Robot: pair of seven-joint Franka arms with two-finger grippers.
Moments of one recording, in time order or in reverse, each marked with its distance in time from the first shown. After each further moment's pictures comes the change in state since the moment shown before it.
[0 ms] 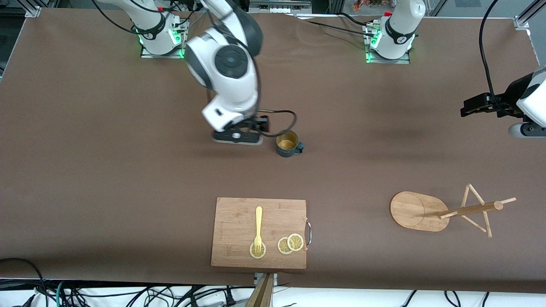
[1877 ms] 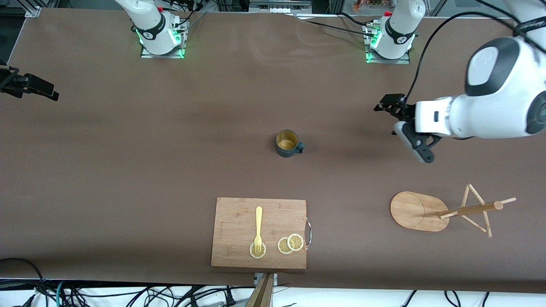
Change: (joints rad) left arm -0.078 0.122 -0.126 -0.174 -0.423 0.169 0.687; right arm -0.711 -0.438 -0.022 -0.255 0.049 -0.230 -0.723
